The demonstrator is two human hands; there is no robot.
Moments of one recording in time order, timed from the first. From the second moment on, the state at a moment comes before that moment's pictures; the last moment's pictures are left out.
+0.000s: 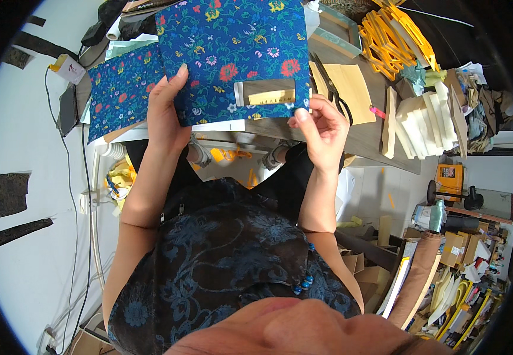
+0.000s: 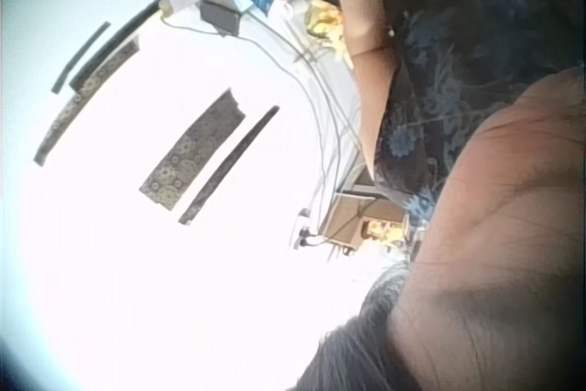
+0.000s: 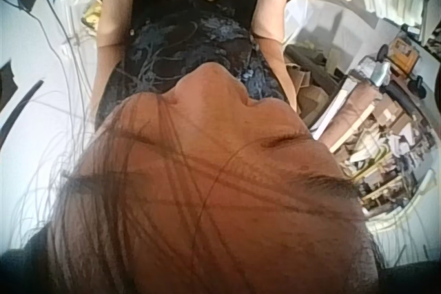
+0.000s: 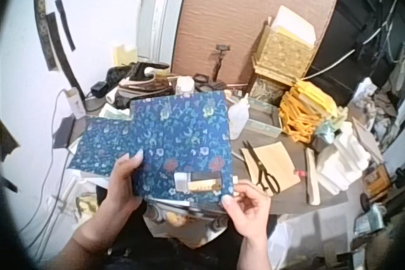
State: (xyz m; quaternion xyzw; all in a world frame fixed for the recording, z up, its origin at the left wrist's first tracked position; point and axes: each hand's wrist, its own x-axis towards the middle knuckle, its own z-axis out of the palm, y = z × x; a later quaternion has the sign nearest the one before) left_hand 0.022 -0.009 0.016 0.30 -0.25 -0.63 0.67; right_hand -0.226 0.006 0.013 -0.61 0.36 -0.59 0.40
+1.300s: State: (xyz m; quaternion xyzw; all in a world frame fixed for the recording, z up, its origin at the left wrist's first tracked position) left_hand 0.011 -0.059 -0.075 0.61 -0.62 -0.15 0.46; right_hand -0.251 -0.016 -0.004 -0.38 0.41 -0.67 0.49
